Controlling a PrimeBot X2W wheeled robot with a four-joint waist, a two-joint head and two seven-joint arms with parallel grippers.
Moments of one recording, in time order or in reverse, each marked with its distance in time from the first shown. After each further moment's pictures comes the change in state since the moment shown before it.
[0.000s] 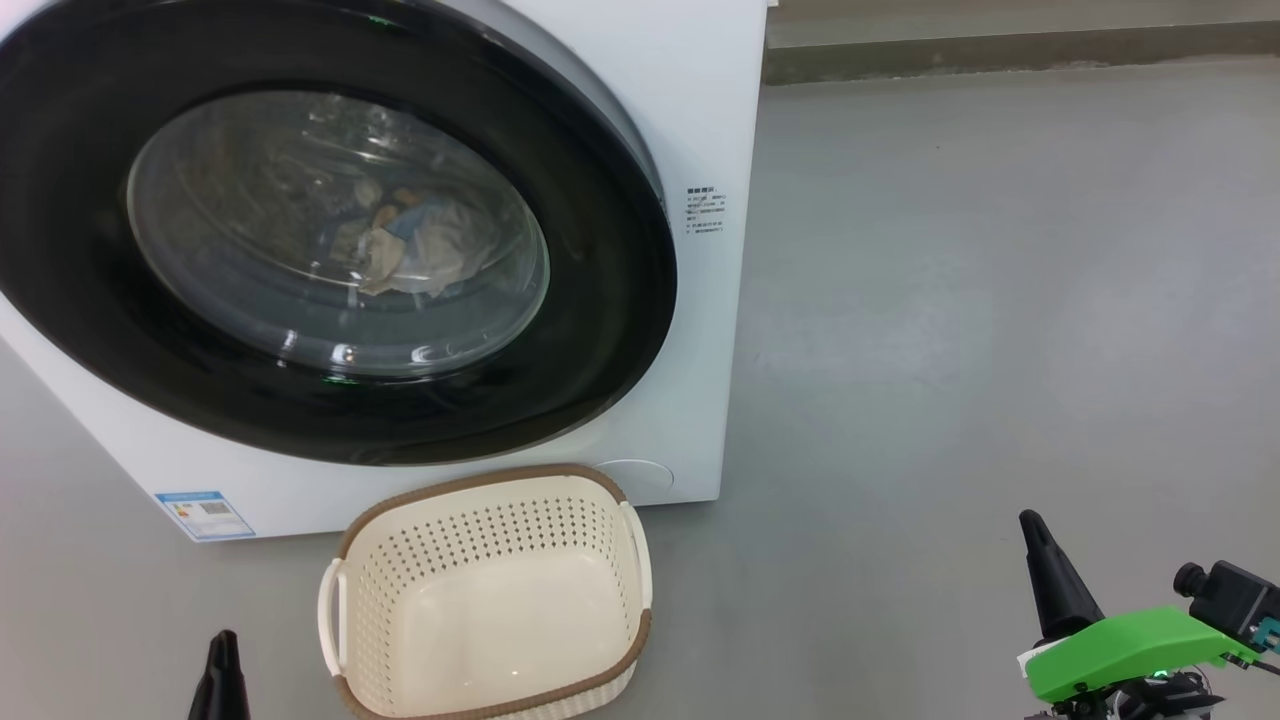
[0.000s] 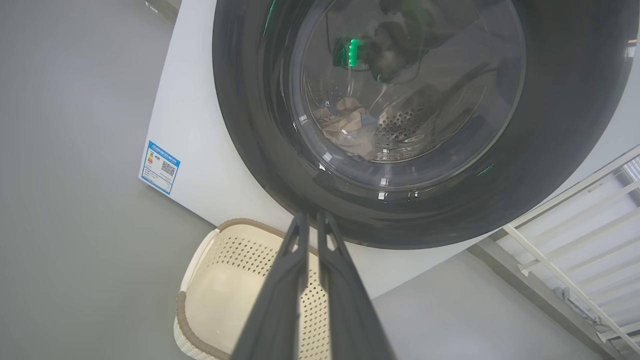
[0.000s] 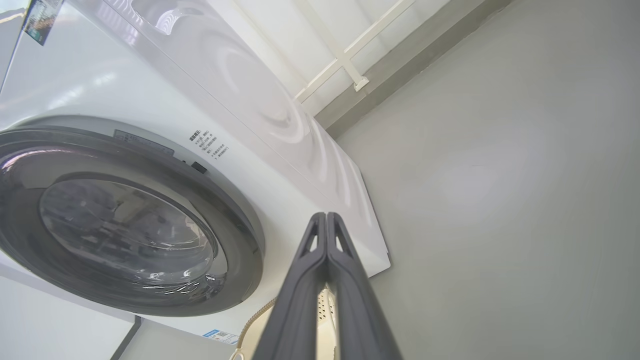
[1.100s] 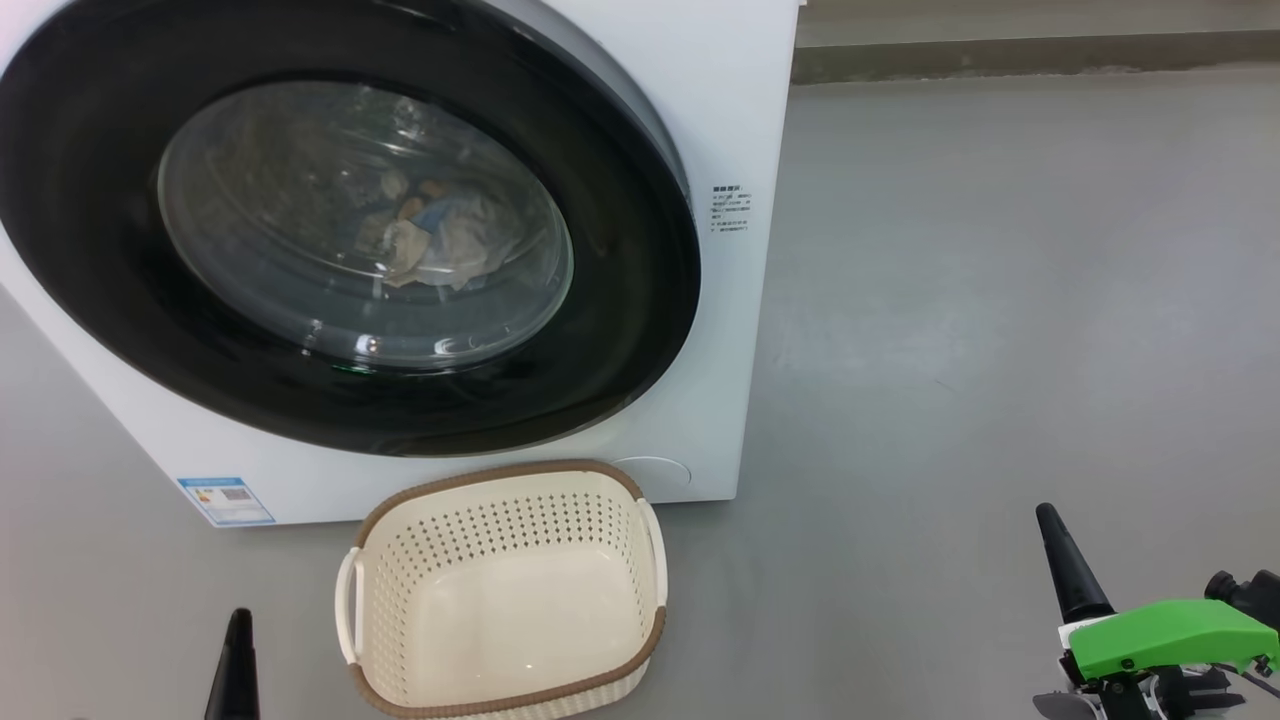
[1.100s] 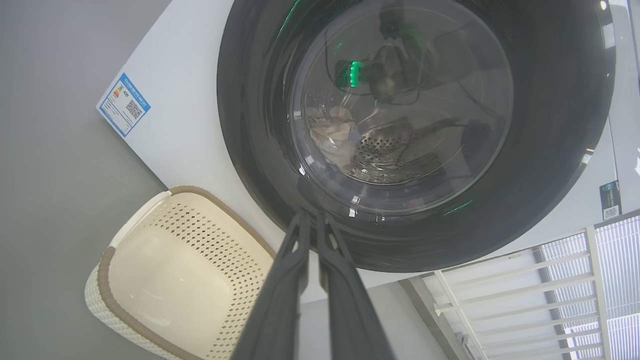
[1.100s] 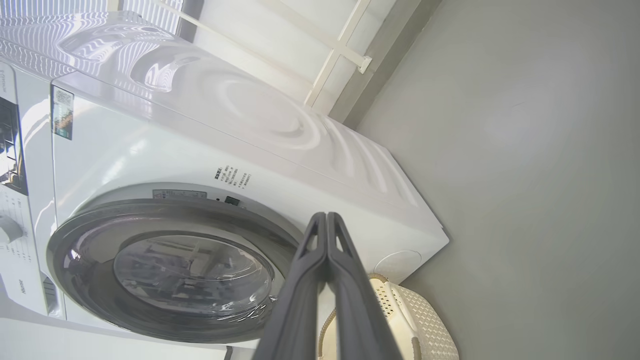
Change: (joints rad) left arm -0.029 -0.018 0.000 -0.021 -0.337 0.000 0.095; right arm -0.001 0.029 -0.072 -0.027 0.303 0.000 0.091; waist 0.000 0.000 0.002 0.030
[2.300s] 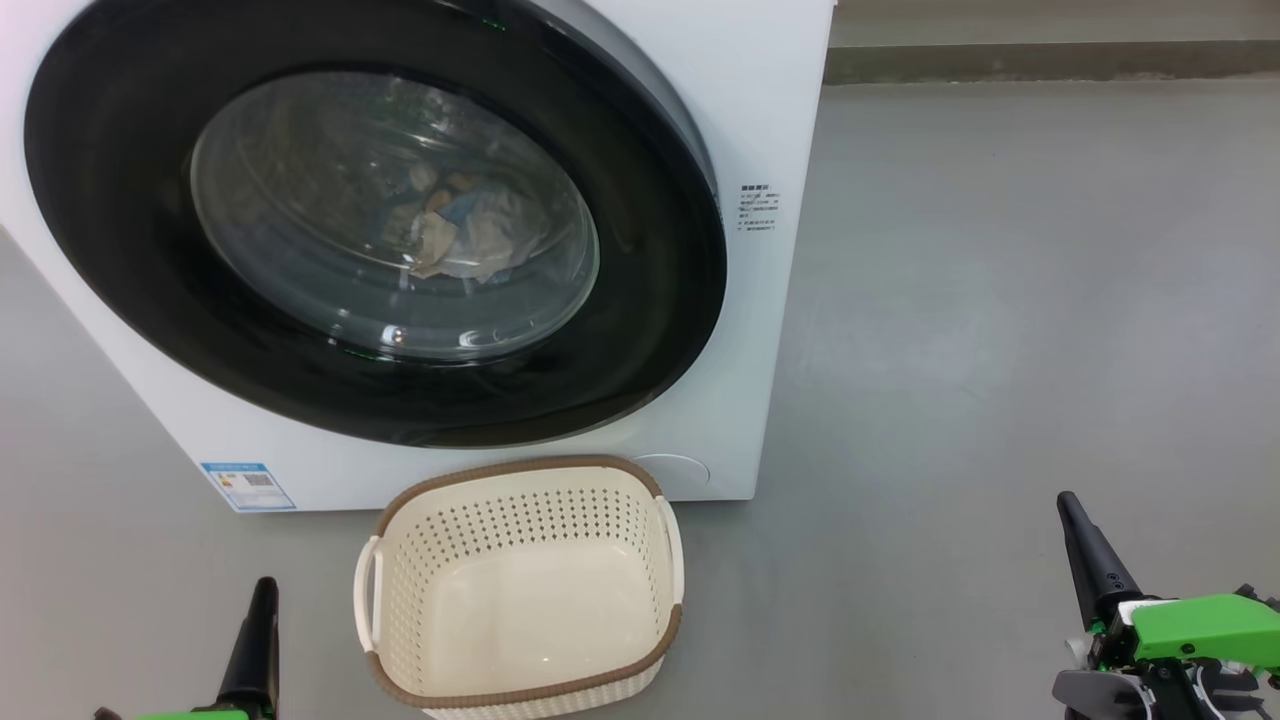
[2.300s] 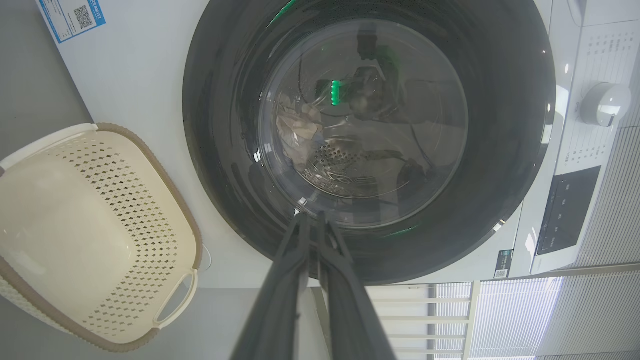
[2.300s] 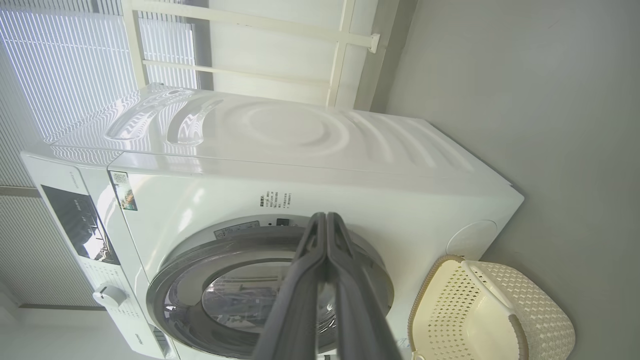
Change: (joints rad) left arm -0.036 -0.026 0.000 -0.022 -0.349 0.000 0.099; right arm -0.002 0.031 -0.091 -0.029 0.313 -0.003 0.097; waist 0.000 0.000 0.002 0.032
